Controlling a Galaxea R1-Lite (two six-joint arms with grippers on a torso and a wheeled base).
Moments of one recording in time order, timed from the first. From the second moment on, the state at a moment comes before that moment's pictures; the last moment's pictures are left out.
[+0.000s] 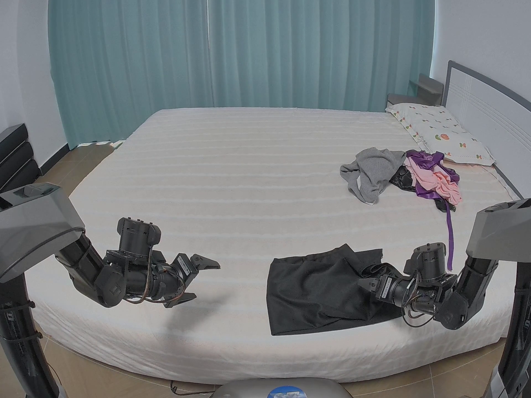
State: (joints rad) left arm -0.25 2.12 -0.73 -0.65 -0.39 -0.99; right arm 0.29 2.24 -0.47 -1.10 0.02 0.56
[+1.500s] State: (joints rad) left arm -0.26 2.12 -0.73 -0.65 -0.39 -0.99; right arm 0.15 2.11 -0.36 -1.08 0.02 0.45
